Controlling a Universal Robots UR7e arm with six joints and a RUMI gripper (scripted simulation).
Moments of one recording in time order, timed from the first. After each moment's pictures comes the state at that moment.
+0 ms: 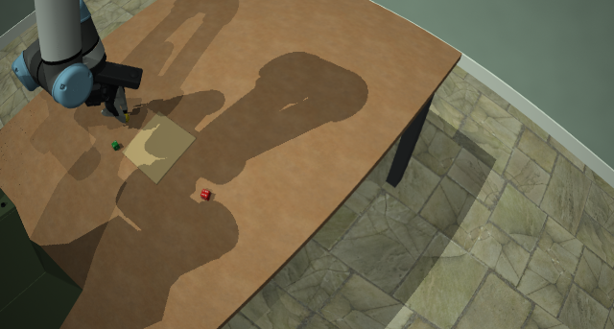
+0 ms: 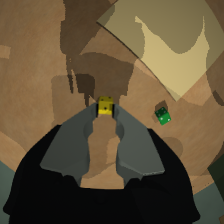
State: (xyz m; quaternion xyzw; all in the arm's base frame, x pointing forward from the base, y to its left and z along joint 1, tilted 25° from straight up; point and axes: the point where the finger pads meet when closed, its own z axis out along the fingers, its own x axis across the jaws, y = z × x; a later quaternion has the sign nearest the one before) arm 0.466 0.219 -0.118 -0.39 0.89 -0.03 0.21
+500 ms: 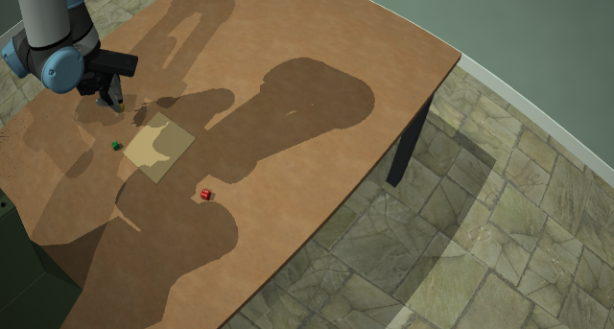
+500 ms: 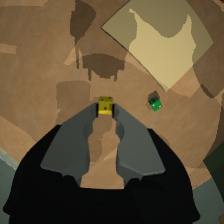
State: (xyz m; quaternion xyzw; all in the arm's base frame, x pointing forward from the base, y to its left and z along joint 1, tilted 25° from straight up) arm 0.451 0.216 -0.082 -0.39 0.89 -0.03 0.22
